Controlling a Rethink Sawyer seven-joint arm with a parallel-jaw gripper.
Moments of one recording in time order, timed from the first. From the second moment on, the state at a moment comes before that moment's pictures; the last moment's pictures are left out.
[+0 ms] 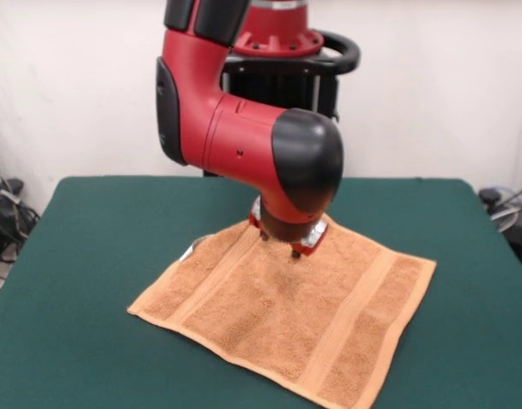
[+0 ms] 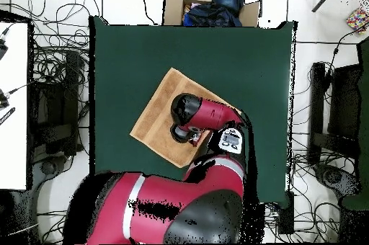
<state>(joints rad) -0.11 -0.23 -0.21 1.45 0.12 0.92 1.93</state>
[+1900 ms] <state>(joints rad) -0.22 -0.30 0.13 1.70 0.20 0.74 1.93</state>
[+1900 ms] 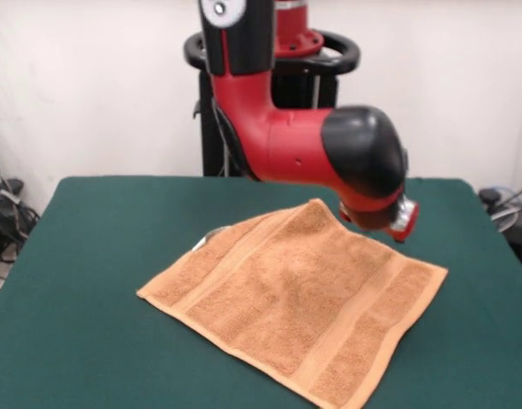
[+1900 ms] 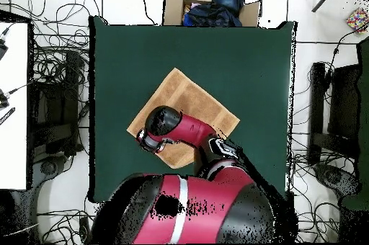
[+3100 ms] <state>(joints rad) 0.00 -0.27 -0.03 1.54 0.19 0.81 1.93</state>
